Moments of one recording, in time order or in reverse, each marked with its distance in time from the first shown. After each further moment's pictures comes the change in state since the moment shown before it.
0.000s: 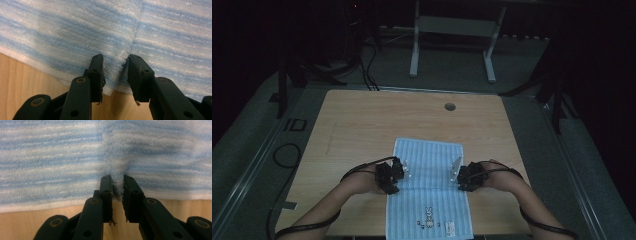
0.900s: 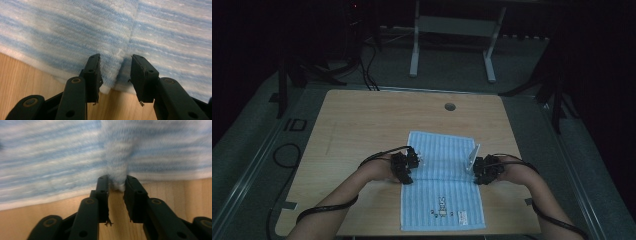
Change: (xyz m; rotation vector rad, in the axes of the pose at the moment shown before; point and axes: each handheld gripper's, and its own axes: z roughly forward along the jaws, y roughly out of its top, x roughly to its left) left arm 0.024 0.043 0.003 -0.014 -0.032 0.023; right arm -0.027 -0.048 -0.013 0.043 0.026 0.145
